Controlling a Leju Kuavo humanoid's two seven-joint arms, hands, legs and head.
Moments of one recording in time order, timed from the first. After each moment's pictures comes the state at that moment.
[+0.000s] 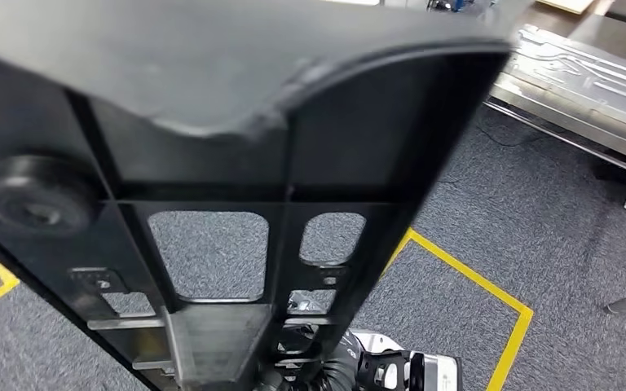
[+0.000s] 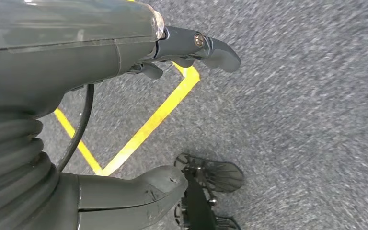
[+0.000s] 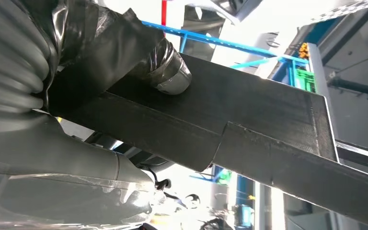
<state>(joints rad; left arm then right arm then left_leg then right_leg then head) -0.06 -0.01 1.05 -0.20 -0.70 0.00 -0.15 -0.24 0.00 0.83 -1.91 -0.40 0.30 -0.44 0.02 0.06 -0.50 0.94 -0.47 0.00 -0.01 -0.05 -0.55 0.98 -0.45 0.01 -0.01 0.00</state>
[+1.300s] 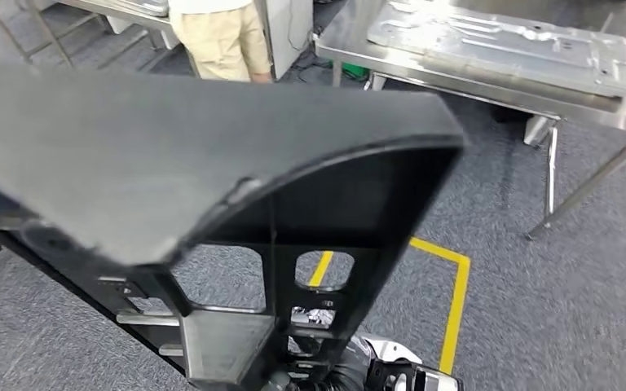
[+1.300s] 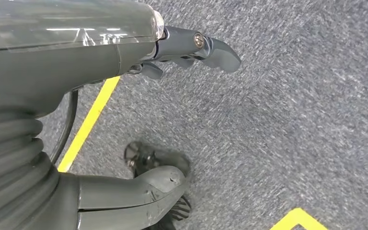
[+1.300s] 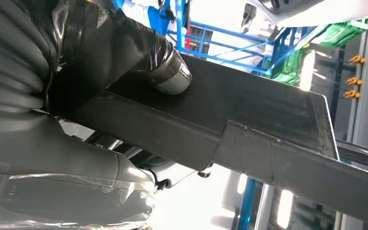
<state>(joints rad) -0.05 0.06 1.14 -0.21 -0.62 -0.15 -0.30 -0.20 -0.06 0.82 -1.94 -0.31 0.22 -0.45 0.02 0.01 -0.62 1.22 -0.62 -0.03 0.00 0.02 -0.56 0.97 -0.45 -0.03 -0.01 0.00</state>
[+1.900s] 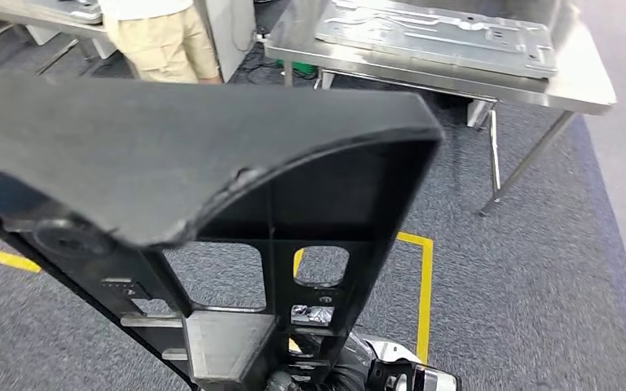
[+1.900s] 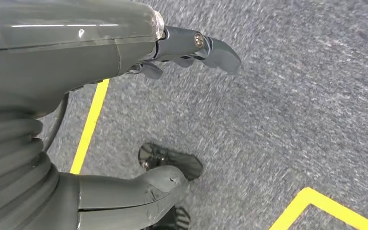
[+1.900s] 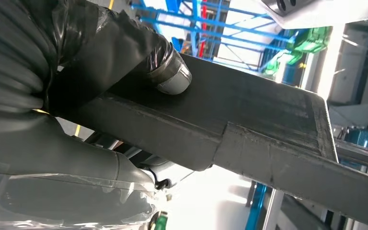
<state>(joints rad) -0.05 0.05 1.14 -0.21 -0.63 -0.17 -0.30 -0.20 -0.06 0.82 -1.93 -0.32 0.23 -0.45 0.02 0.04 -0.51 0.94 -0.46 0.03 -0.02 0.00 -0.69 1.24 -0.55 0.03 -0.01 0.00</state>
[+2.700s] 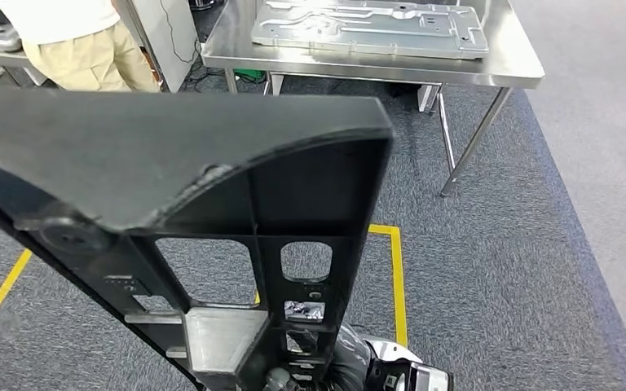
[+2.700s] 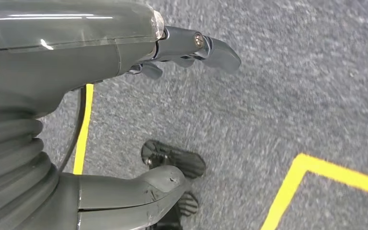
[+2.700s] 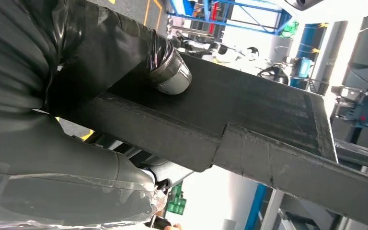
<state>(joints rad) -0.06 0.05 1.14 -0.21 -0.65 -0.19 -0.28 -0.19 -0.07 0.81 -1.92 -0.31 0.23 -0.44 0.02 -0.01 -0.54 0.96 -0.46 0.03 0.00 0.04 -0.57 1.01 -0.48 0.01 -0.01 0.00</state>
